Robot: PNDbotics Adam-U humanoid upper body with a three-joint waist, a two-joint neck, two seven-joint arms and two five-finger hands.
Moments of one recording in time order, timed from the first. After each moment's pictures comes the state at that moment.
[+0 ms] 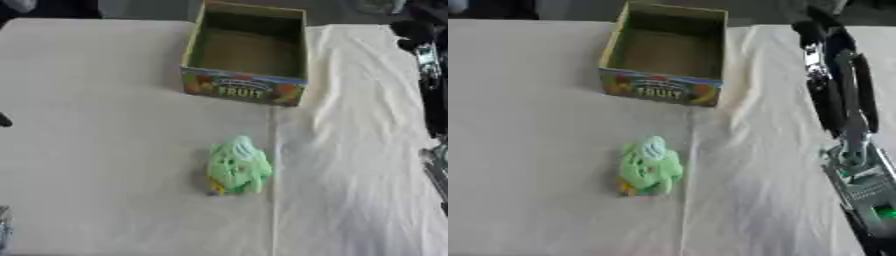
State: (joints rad) left arm -0.23 0.19 -0.04 -1.98 -0.12 -0.05 0.42; right arm -0.24 -0.58 0.07 -1.98 0.21 0.01 -0.31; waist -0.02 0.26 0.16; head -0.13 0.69
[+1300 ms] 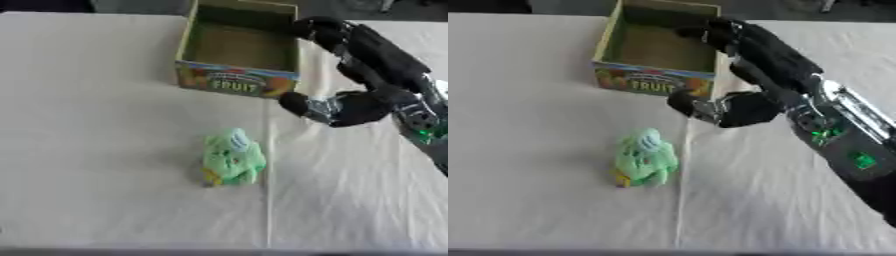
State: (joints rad) left arm -0.22 0.19 -0.05 -1.98 -0.11 -0.04 0.41; right arm -0.47 -0.81 0.36 -1.98 0.55 -0.03 0.16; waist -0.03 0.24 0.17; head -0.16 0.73
